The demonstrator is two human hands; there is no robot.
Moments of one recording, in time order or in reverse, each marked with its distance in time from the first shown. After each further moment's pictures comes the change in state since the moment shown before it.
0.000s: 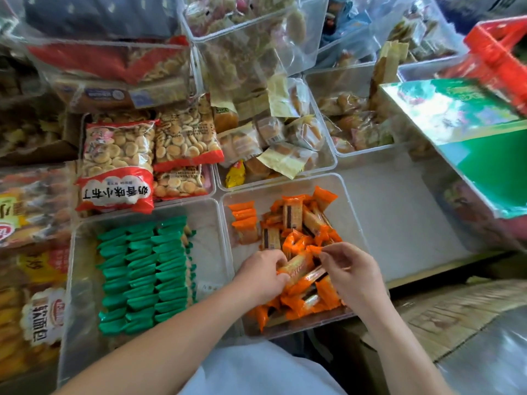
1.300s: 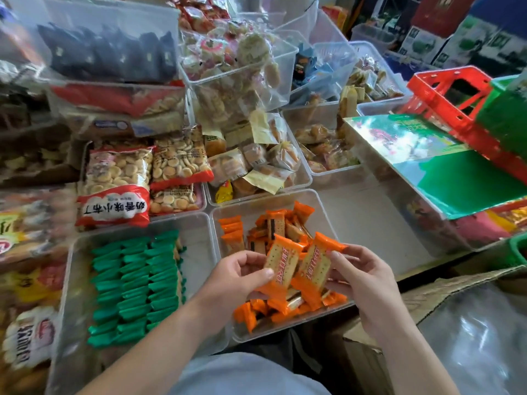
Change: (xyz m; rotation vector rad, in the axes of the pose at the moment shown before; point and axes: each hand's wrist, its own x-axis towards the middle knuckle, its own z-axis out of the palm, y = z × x) left_hand -0.085 0.015 -0.038 -1.021 -0.058 0.033; right_hand -0.056 -0.044 -0.057 0.598 0.047 0.199
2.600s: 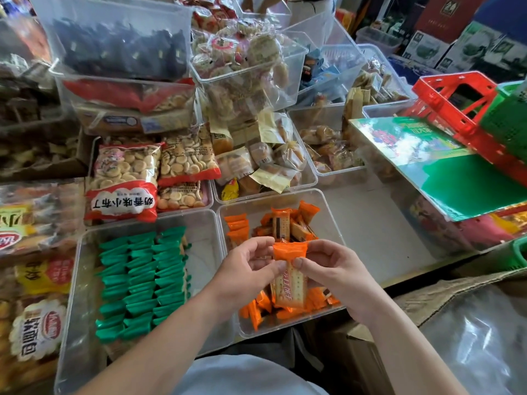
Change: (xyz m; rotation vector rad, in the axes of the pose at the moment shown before) left_hand 0.003 0.000 -0.004 0.175 0.060 0.162; right_hand 0.000 -0.011 0.037 -0.215 -0.393 0.024
